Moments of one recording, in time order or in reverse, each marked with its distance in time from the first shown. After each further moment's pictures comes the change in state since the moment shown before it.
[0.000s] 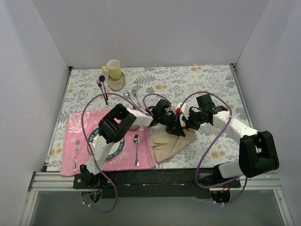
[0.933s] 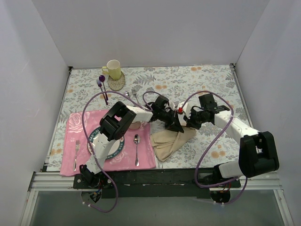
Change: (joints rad) left arm 0.049 0.053 0.125 -0.144 0.023 -0.050; right arm -0.034 -0.014 0.001 -0.011 -0.034 -0.054
